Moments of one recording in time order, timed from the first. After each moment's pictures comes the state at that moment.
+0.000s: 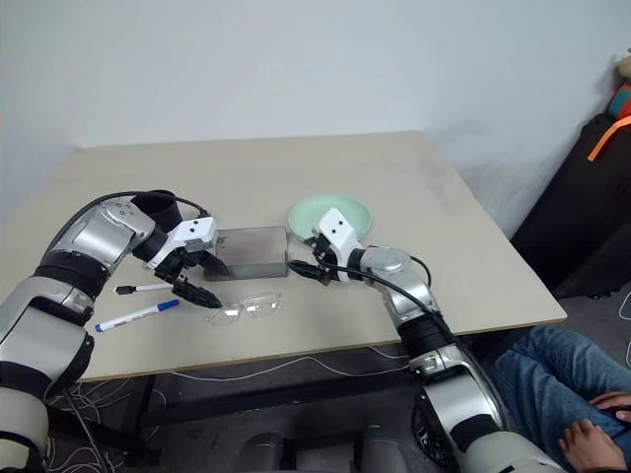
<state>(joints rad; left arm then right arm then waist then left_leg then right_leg) -1.02 0.77 -0.62 0.90 -0.08 0.13 -1.61 -0.67 -0.21 0.21 0.36 0.09 0.34 0.93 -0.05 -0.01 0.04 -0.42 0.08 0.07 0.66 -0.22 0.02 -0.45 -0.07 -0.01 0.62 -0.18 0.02</state>
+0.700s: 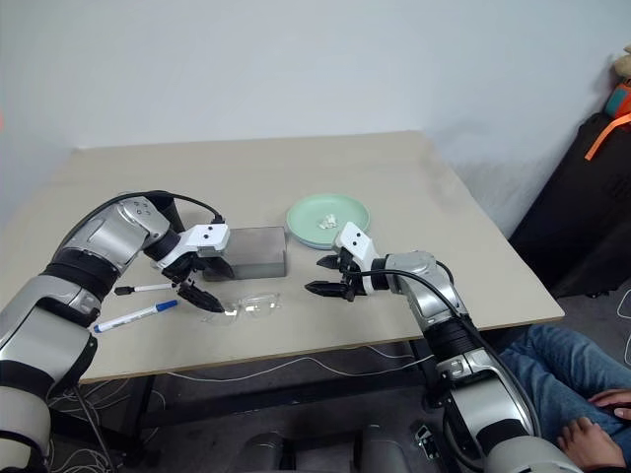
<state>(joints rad) -1.02 0.76 -0.66 0.80 0.00 0.14 -1.61 -0.65 -0.29 0.25 0.34 0.12 0.40 1.05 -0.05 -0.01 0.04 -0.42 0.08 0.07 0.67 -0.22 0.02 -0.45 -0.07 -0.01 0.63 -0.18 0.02</state>
